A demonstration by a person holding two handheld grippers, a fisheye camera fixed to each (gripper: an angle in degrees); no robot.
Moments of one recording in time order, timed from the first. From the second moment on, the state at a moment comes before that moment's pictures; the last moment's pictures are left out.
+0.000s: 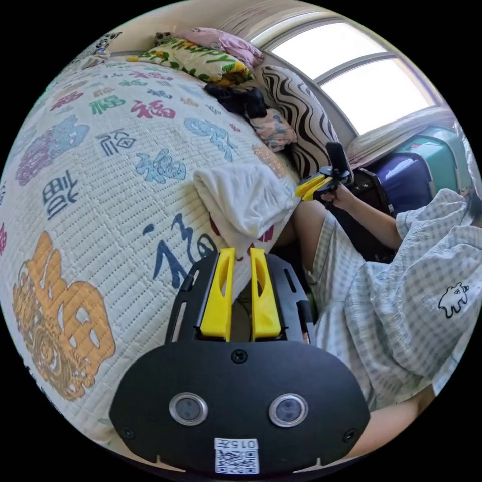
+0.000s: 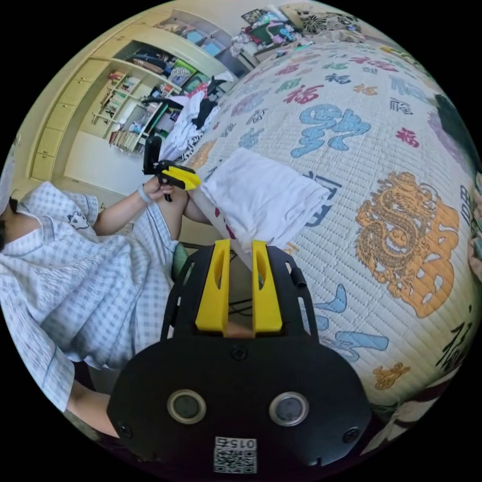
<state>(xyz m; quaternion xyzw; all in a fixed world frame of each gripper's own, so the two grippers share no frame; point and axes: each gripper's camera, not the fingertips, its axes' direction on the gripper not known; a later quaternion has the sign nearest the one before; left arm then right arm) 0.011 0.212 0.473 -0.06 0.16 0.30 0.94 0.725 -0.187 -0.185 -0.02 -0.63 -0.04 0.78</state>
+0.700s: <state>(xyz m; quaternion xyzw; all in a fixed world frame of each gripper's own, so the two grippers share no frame) 0.016 0.197 0.505 -0.14 0.20 0.23 0.94 0.660 -0.211 -0.048 -0.13 -0.69 0.05 0.71</state>
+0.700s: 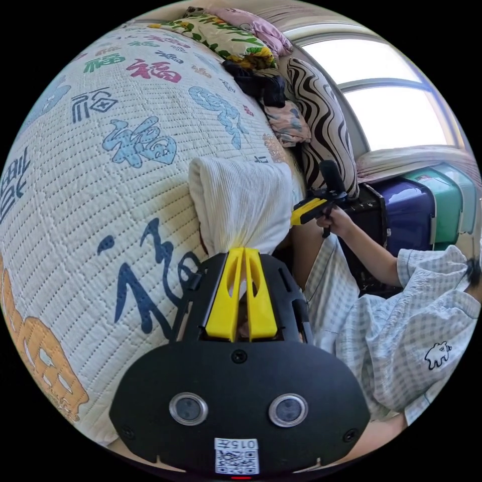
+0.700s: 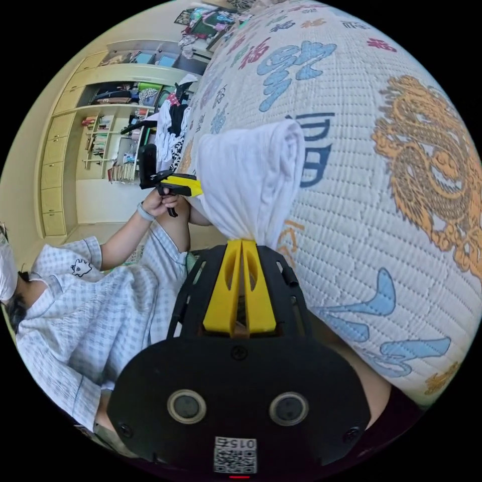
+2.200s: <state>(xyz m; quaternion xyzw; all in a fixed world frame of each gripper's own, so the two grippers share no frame) -0.284 0.278 0.171 0.02 0.38 0.08 0.92 0.357 -0.451 0.075 -0.02 -0.80 0.00 0.60</state>
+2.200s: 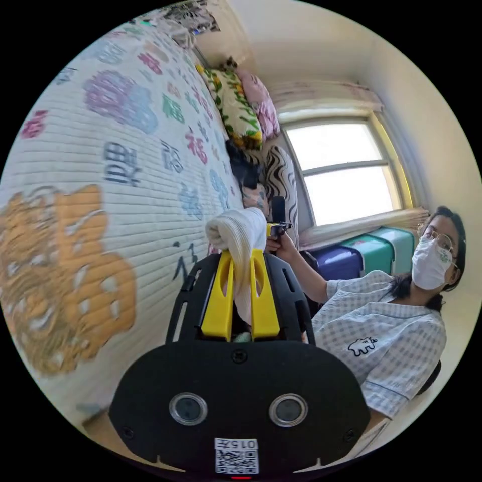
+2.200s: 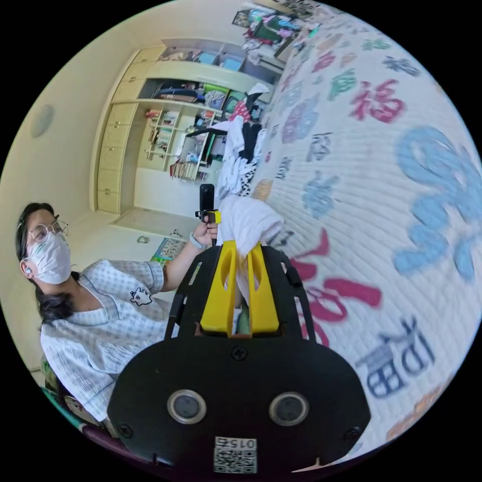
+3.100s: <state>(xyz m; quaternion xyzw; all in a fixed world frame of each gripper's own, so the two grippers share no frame) -0.490 0.493 -0.028 0.33 0.24 -0.42 0.81 -0.245 -0.803 -0.087 -0.26 -0.47 -0.53 0.66</state>
